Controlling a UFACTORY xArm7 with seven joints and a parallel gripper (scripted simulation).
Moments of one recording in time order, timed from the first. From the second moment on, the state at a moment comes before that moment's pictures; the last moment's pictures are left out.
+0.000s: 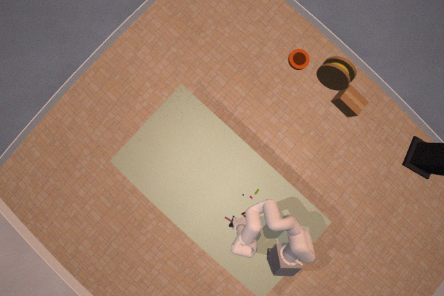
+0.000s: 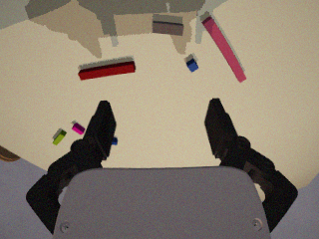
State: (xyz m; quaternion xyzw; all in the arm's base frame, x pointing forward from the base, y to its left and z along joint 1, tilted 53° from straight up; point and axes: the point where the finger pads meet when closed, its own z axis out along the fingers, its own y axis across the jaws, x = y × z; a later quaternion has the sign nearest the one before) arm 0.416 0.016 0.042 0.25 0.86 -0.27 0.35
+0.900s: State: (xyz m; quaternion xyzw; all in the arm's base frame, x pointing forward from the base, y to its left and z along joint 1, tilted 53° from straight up) arm 0.421 0.028 0.036 -0.09 0.89 -0.38 0.23
